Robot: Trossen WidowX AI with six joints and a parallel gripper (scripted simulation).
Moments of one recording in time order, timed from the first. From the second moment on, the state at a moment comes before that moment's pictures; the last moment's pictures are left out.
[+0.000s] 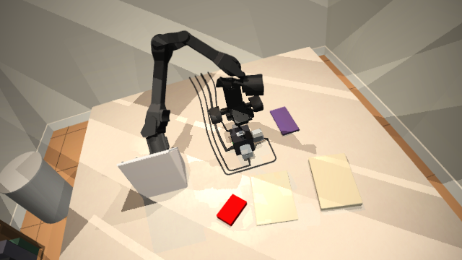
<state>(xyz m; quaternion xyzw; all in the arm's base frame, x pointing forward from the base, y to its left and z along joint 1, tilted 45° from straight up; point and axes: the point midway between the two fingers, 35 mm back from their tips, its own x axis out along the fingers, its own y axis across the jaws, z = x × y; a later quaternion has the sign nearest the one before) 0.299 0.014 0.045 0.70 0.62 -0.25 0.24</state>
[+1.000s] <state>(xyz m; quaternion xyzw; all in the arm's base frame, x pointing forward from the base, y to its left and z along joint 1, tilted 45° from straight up) 0.300 0.017 0.043 0.70 0.63 -0.25 0.24</state>
